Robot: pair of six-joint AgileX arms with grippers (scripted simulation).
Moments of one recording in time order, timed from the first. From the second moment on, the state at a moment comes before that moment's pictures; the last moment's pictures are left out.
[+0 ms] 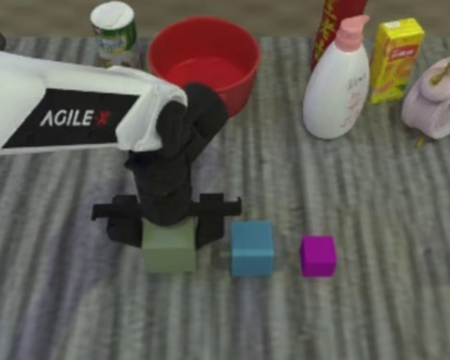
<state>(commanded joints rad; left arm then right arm) -0.59 2.06 1.32 -0.82 0.00 -0.58 0.01 0.00 0.00 0.00 0.00 0.00</state>
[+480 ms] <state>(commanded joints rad) -0.59 2.06 1.32 -0.82 0.00 -0.58 0.01 0.00 0.00 0.00 0.00 0.00</state>
